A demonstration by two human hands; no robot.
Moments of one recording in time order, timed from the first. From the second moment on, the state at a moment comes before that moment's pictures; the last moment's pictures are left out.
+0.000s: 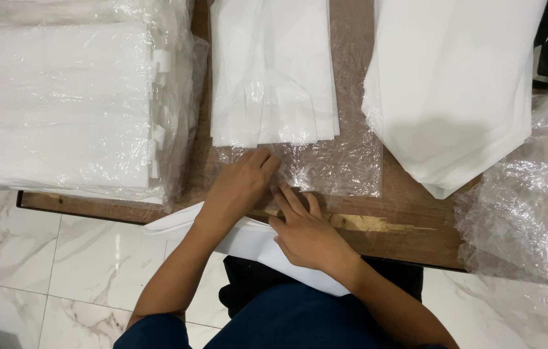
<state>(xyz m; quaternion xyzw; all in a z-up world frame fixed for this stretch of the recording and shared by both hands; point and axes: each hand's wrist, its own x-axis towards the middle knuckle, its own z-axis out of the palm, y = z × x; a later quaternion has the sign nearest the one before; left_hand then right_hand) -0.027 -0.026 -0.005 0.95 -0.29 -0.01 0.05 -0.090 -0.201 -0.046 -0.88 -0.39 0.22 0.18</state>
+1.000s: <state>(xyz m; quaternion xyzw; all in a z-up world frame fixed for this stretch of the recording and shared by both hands) -0.031 -0.001 0.047 0.92 -0.22 0.21 0.25 -0.109 -0.198 -0.024 -0.86 -0.46 0.07 0.22</state>
